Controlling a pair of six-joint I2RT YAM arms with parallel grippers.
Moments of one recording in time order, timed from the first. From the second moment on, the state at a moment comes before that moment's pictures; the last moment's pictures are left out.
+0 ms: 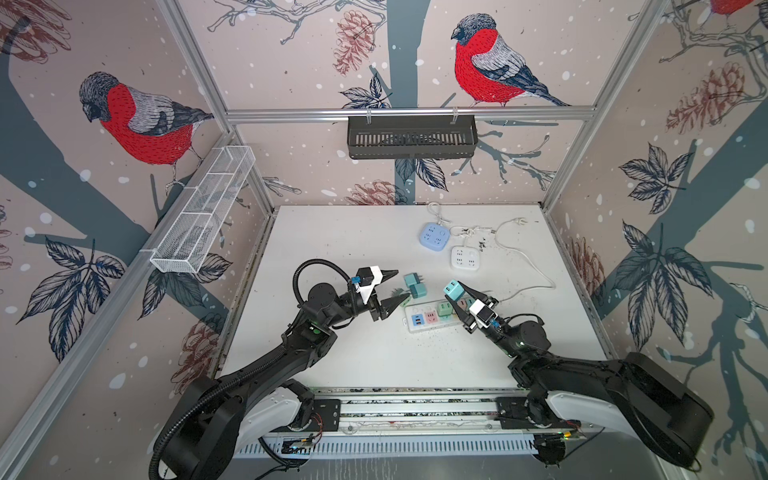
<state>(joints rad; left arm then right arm) -0.56 1.07 0.42 0.77 0.66 0.00 0.71 1.15 0.06 1.37 -0.20 -0.41</state>
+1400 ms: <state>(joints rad) -0.80 1.36 0.74 0.31 0.55 0.24 0.90 1.45 0.05 1.52 0.03 -0.79</state>
